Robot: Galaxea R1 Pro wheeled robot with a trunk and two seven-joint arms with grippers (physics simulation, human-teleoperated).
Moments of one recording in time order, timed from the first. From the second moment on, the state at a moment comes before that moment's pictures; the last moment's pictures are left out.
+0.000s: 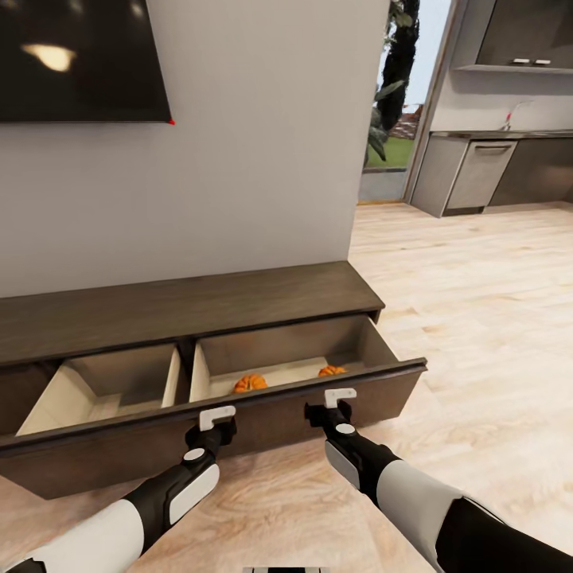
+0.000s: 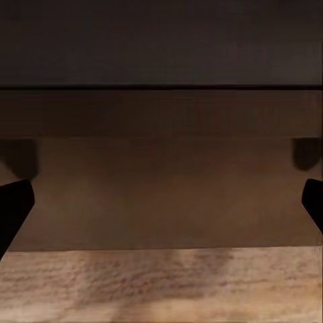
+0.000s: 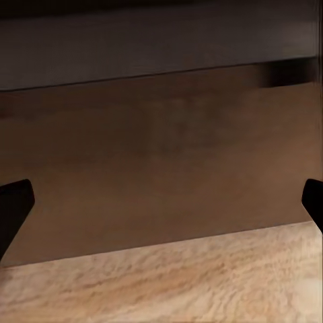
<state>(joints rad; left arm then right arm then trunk) -0.68 0.10 -0.93 -0.63 0.98 -0.10 0.53 -0.85 0.13 0.86 -0.28 -0.74 -0.09 -0.29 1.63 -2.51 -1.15</state>
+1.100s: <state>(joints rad) -0.68 0.10 -0.93 -0.63 0.98 -0.10 0.53 -0.85 0.13 0.86 -0.28 -0.74 -0.09 -0.29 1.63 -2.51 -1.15</state>
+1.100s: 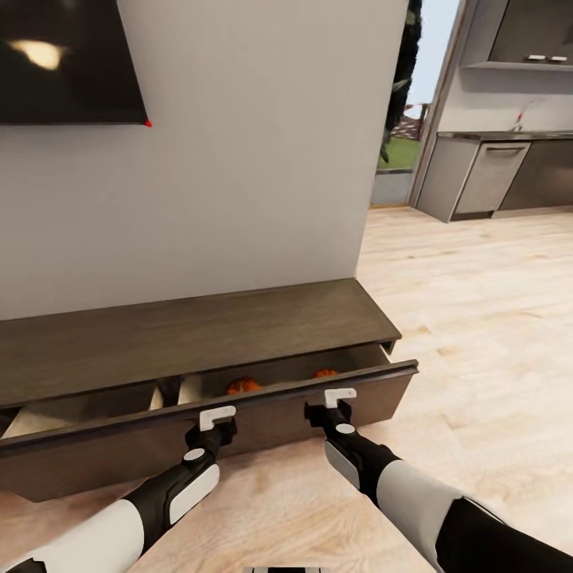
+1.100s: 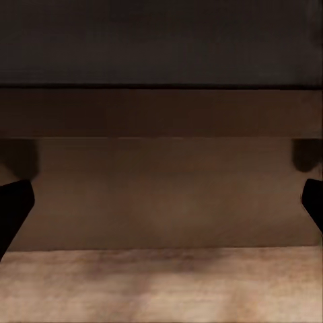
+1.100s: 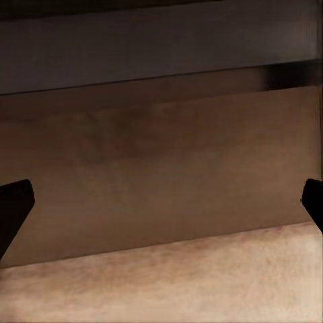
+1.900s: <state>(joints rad) -0.68 0.10 -0.93 -0.63 0.98 -0.10 0.53 -0.85 0.13 0.86 -0.28 -0.74 -0.09 -0.29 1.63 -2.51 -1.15</state>
